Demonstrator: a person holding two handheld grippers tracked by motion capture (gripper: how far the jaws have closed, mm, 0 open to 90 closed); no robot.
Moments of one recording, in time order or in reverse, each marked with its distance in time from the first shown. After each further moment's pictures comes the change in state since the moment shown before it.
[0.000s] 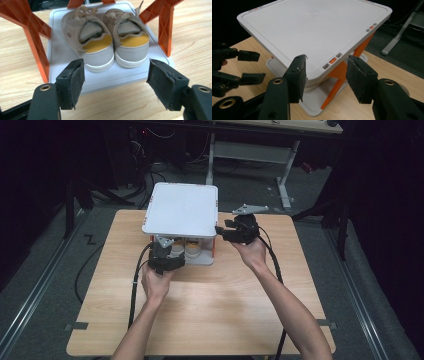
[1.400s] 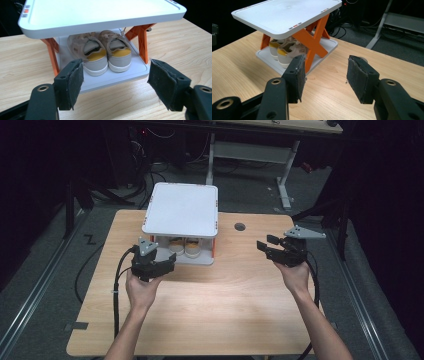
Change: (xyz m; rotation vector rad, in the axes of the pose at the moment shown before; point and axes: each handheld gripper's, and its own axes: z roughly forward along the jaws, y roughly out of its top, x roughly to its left) left arm 0.011 0.000 -0.072 -0.127 -0.070 -0.010; right arm -0.040 -0.072 -0.105 -0.095 -0.086 0.082
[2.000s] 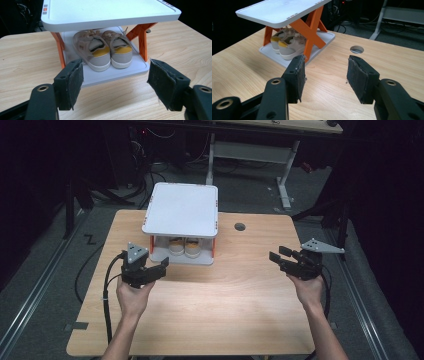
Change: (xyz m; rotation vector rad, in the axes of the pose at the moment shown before) left arm 0.010 -0.011 -0.025 -0.021 -0.007 -0.019; right arm -0.012 -0.033 -0.037 -0.013 0.005 0.068
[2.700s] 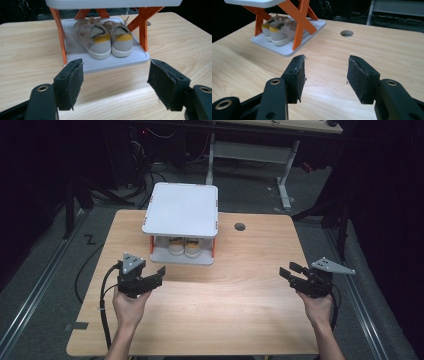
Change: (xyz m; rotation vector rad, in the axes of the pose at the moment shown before) left arm 0.004 -0.026 -0.008 0.025 -0.007 -0.026; right arm -0.008 -0.047 -0.027 0.012 -0.055 0.041
